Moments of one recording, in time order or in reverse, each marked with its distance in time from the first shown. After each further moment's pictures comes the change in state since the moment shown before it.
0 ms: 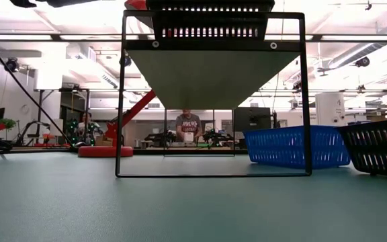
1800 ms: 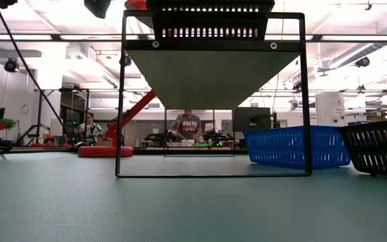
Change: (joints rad) left arm -0.001 0.336 -0.016 0.564 0.004 -0.454; right arm 0.707 -0.085 -0.514 -0.049 0.154 1.305
